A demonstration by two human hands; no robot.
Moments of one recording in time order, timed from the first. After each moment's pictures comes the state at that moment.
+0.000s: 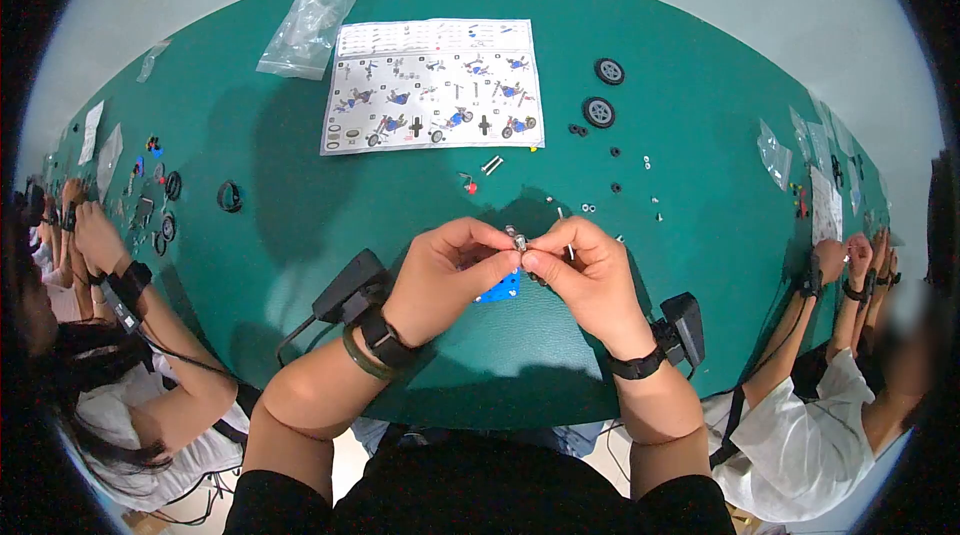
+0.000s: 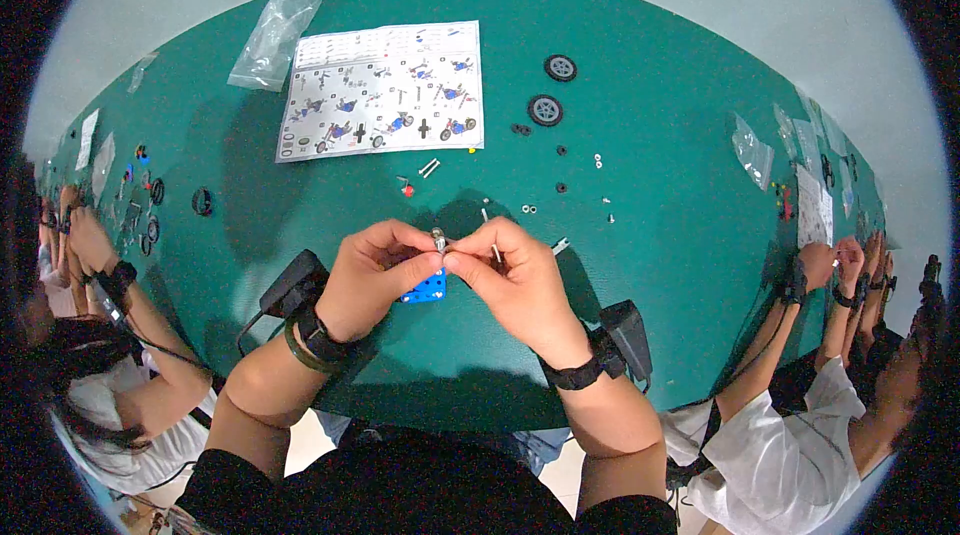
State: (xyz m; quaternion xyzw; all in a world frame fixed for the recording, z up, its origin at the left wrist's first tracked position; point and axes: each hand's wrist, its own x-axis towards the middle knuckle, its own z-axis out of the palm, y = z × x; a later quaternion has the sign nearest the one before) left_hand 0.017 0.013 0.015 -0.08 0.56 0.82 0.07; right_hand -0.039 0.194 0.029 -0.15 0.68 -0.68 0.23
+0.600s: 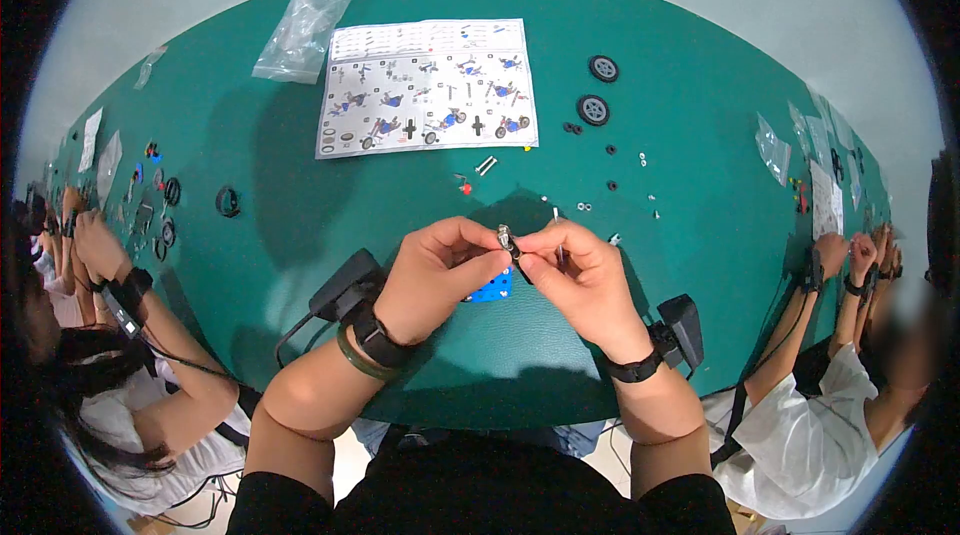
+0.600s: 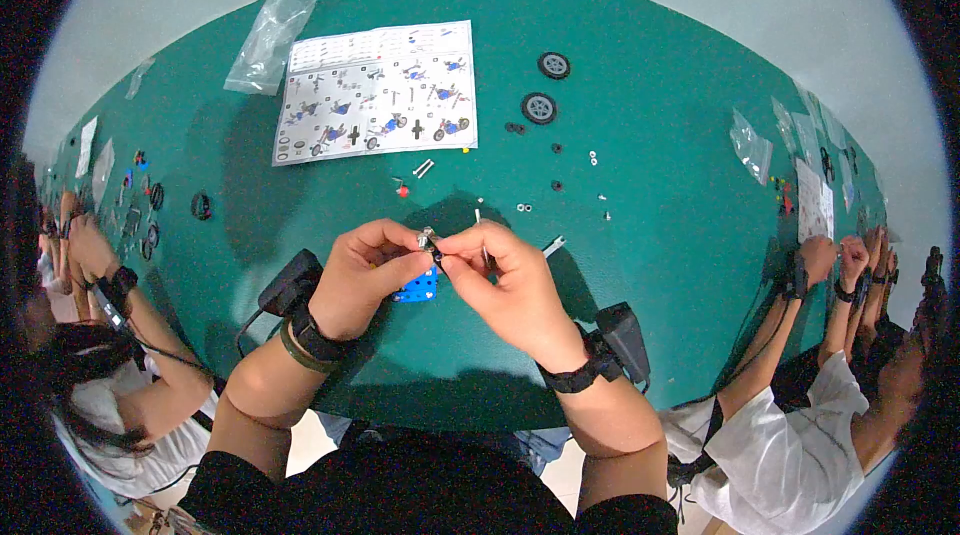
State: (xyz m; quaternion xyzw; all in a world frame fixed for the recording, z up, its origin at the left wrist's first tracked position) left_hand 0.016 0.010 0.022 -0.10 0.55 0.82 0.09; right_hand -0.034 0.191 0.031 -0.18 0.69 -0.67 0.19
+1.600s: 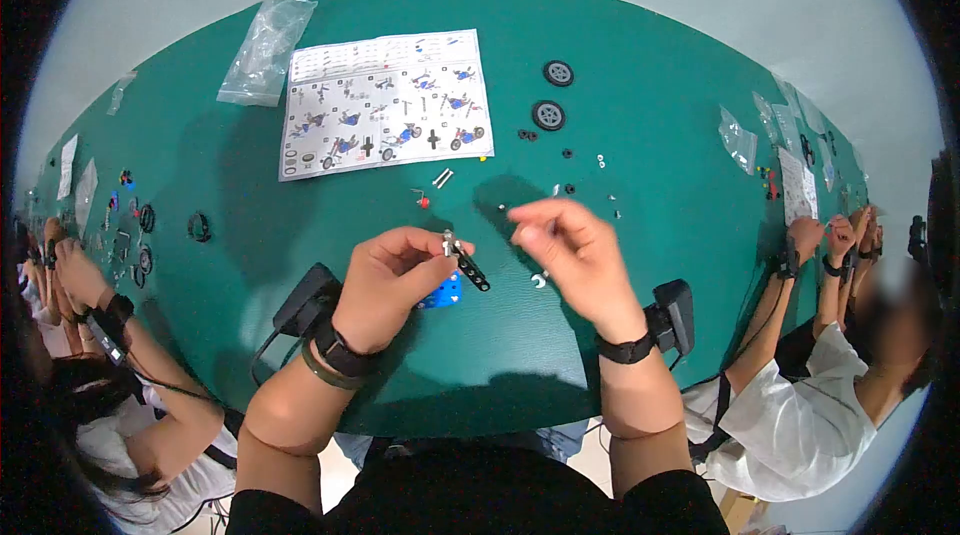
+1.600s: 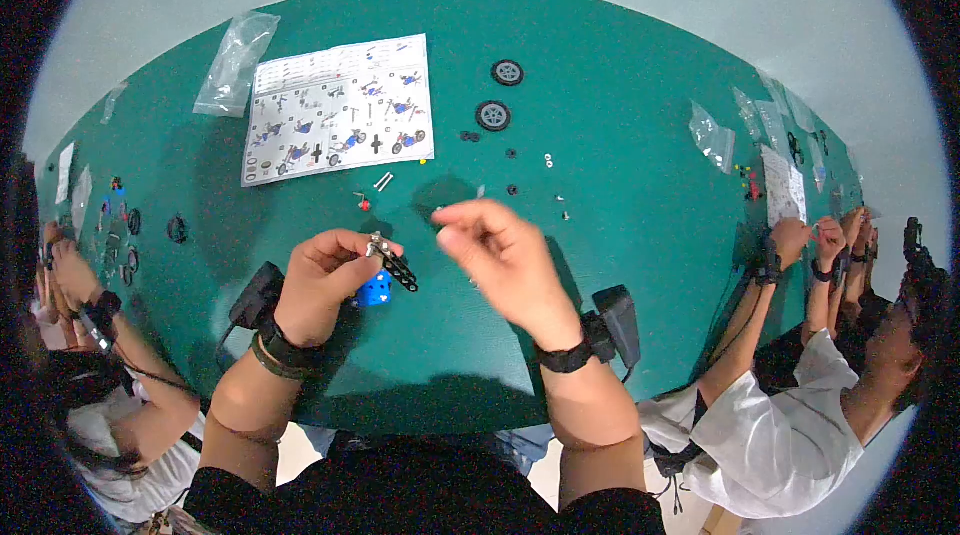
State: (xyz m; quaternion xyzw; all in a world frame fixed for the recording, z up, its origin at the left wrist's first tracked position) left_hand 0.013 0.004 0.027 -0.10 0.56 0.82 0.07; right_hand -0.060 0.213 0.038 -0.15 0.69 -0.68 0.18
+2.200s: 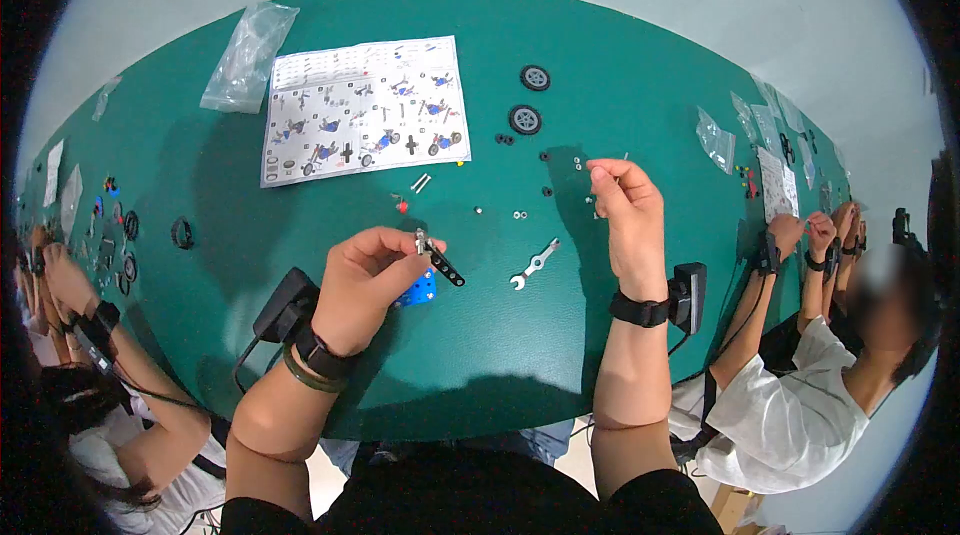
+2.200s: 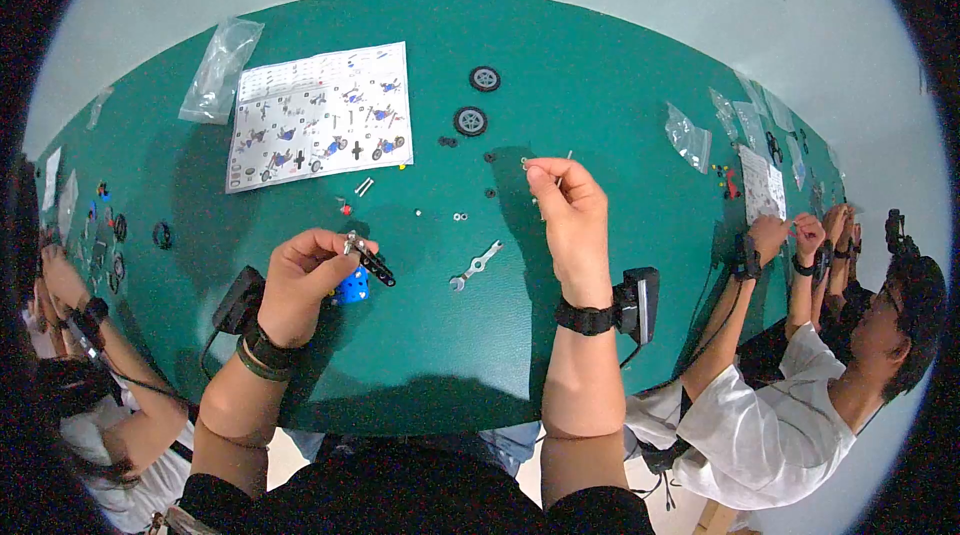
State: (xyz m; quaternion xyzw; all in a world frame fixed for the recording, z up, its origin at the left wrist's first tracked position) left_hand 0.011 0.003 0.030 -0.10 0.57 0.81 0.05; right_hand -0.109 0.265 0.035 -0.01 0.72 -0.69 0.02
